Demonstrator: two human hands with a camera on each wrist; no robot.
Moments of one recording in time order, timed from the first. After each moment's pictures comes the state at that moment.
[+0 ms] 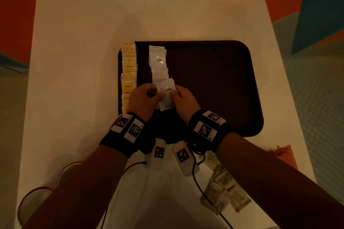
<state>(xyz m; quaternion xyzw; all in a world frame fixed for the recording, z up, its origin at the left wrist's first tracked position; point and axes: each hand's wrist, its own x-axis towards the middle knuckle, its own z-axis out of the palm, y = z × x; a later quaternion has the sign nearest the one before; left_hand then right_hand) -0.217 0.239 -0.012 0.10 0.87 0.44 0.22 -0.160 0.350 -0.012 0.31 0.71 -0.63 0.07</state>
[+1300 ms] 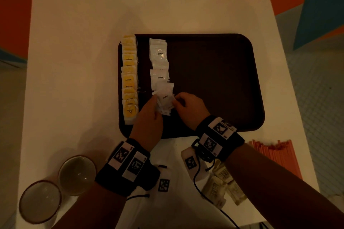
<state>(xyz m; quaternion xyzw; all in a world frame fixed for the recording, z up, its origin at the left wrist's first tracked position) -0.154 0.218 0.003 0.08 0.80 0.50 0.31 -0.126 0.354 0.006 0.26 0.85 -0.43 0.16</state>
